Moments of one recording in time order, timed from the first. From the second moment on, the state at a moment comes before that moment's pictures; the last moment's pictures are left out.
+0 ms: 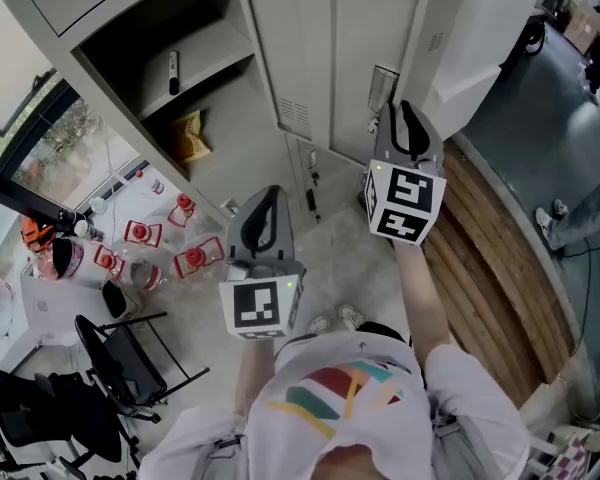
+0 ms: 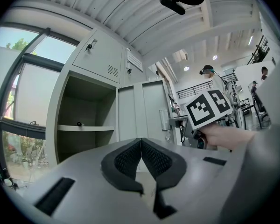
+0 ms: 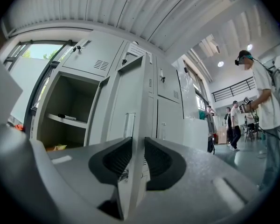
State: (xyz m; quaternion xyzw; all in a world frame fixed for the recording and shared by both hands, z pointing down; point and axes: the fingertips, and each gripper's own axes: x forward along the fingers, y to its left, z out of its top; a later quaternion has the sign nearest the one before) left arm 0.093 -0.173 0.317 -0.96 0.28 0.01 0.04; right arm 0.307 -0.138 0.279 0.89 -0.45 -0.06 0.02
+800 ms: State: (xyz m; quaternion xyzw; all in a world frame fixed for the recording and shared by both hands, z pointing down) left arm 0.104 -0.176 0.314 -0.96 0.27 0.01 0.04; right arm 0.279 -0.131 0.276 0.88 -0.48 -0.08 0.02
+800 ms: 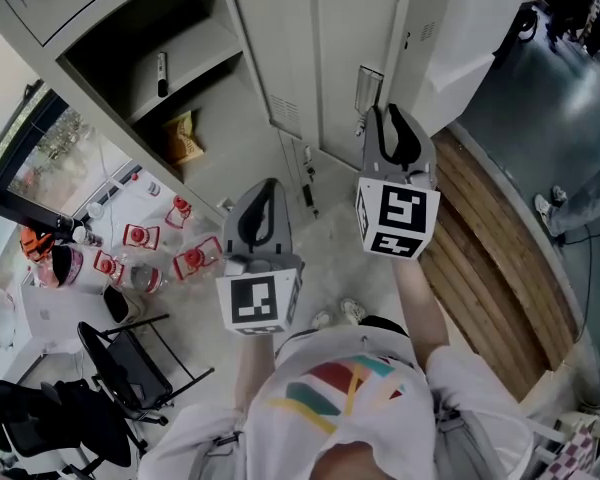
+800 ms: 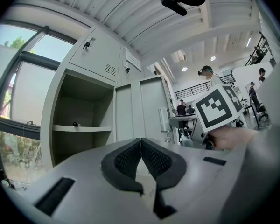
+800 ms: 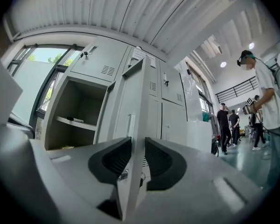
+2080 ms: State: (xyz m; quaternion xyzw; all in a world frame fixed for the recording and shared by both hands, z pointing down) left arm 0.092 -0.188 0.314 -0.96 0.29 0.02 0.03; right arm 0.187 -0.123 0.226 0.81 -0.56 -0.17 -0.02
